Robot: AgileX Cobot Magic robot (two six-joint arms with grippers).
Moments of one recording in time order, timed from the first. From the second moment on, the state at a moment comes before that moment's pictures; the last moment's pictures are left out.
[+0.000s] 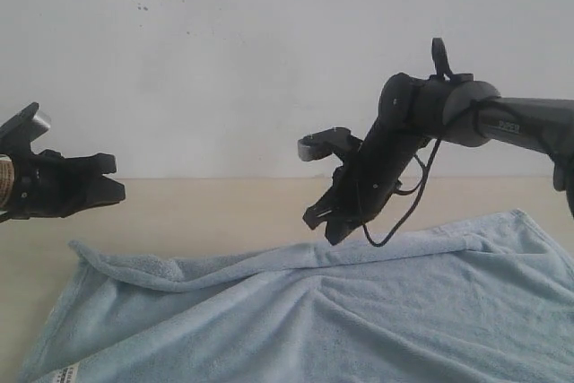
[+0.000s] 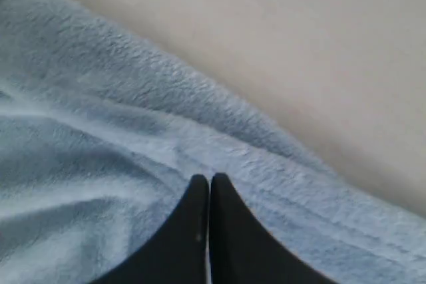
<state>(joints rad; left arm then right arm) 0.07 1.92 -1.14 1.58 -0.59 -1.82 0.36 2.35 -1.99 0.33 1.00 -0.53</state>
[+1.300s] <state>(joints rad) 0.06 1.93 -1.14 1.54 -0.60 -1.77 0.39 2.45 -1.97 0.36 0.75 -0.53</state>
